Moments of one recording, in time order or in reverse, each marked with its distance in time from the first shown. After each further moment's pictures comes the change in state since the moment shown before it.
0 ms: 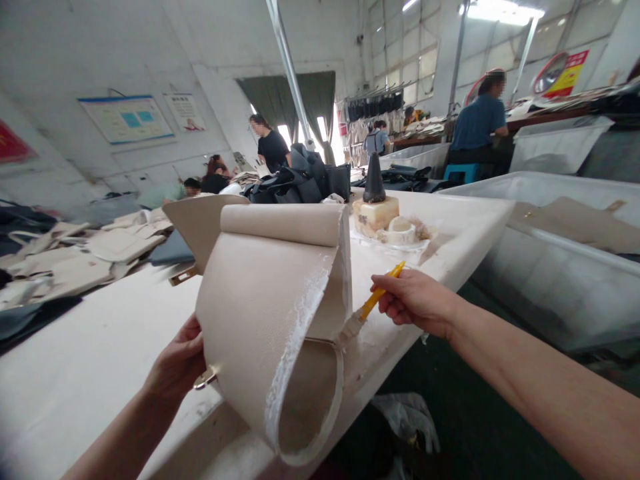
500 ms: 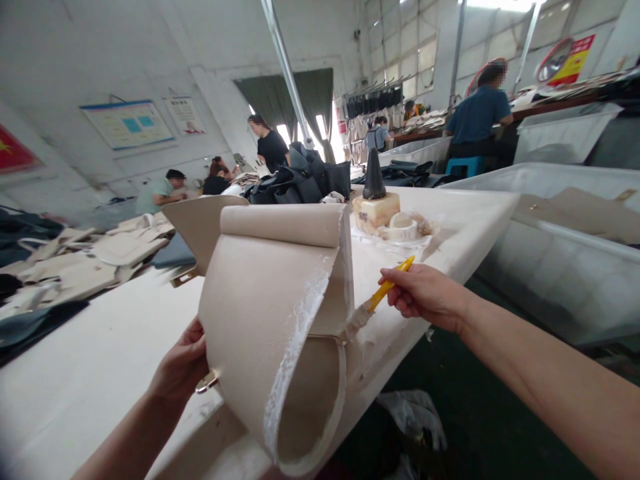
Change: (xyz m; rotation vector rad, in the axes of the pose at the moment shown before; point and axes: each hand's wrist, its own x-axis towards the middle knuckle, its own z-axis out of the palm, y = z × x) left_hand 0.000 -0.001 0.002 0.006 0.023 -0.010; right_hand 0.006 0.003 -0.010 0.069 -0.002 -0.012
